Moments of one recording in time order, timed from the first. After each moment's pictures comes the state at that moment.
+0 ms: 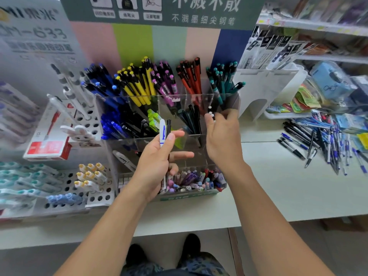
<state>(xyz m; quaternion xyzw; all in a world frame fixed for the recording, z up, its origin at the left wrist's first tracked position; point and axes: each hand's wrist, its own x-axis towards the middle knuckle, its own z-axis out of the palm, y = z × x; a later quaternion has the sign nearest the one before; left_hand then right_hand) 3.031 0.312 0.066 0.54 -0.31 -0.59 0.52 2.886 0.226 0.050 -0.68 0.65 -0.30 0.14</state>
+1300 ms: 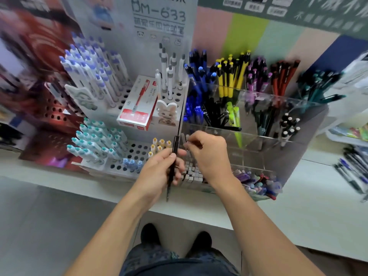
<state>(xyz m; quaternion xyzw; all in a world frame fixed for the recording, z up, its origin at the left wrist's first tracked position) 3.149 0.402 0.021 0.54 -0.21 -0.59 0.56 3.033 0.295 0.005 -0.80 0.45 -0.29 0.27</state>
